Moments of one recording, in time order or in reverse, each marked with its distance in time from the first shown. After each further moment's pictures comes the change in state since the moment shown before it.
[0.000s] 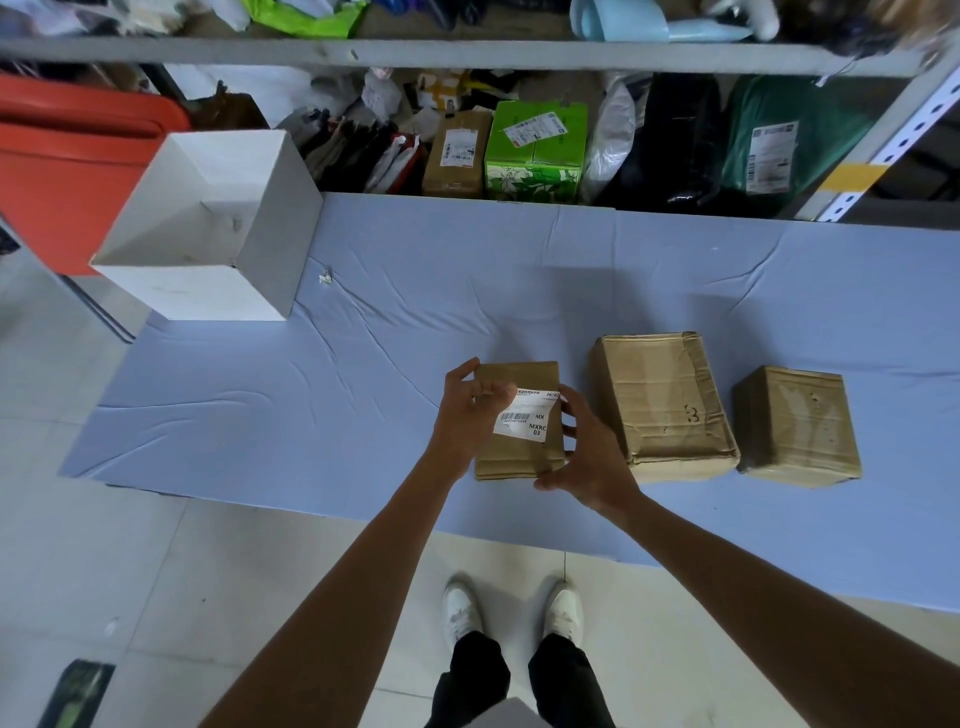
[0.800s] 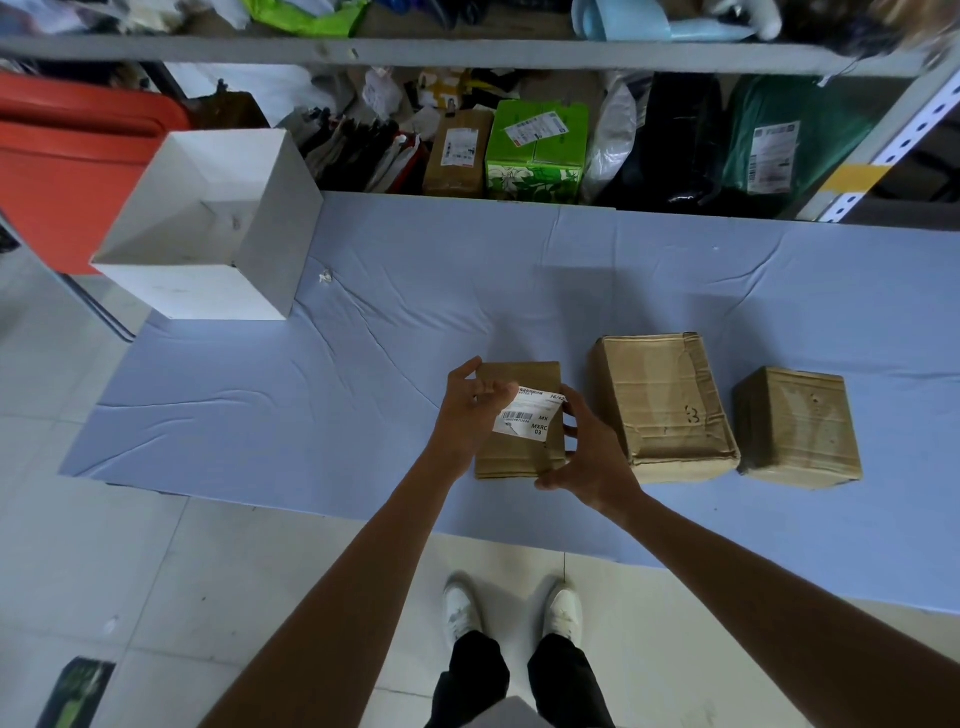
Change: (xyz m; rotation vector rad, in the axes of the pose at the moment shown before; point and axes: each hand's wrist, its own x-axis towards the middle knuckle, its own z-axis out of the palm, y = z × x) left_hand 0.001 0.005 0.001 -0.039 -0.010 -0.036; right_hand -0.001 -0.004 -0.003 -0.004 -0.018 0.004
